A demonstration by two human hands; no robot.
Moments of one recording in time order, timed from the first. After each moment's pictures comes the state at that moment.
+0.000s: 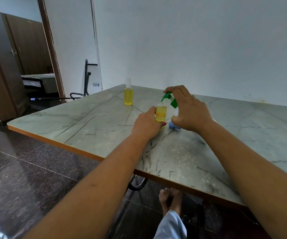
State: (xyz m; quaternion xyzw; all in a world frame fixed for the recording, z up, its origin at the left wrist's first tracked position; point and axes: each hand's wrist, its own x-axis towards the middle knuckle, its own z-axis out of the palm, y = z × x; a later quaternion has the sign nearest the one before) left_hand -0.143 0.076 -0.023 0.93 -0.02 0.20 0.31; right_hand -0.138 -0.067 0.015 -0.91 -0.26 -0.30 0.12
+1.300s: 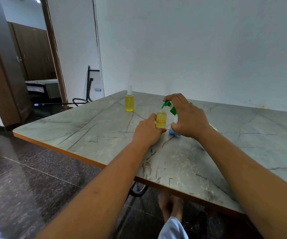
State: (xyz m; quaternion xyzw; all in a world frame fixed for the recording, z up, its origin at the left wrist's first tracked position) left_hand -0.147 0.076 -0.022 0.93 -0.03 0.19 0.32; right_hand -0.134 -0.067 0.015 -0.91 -0.27 -0.30 0.12
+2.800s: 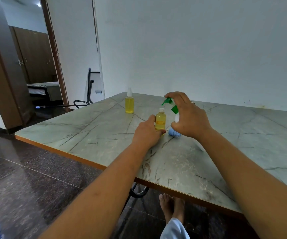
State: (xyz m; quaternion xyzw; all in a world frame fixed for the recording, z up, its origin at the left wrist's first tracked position) left_hand -0.144 0.077 -0.024 0.92 -0.03 0.19 0.33; right_hand -0.131 -0.072 0.013 -0.88 -0.28 -0.35 0.15
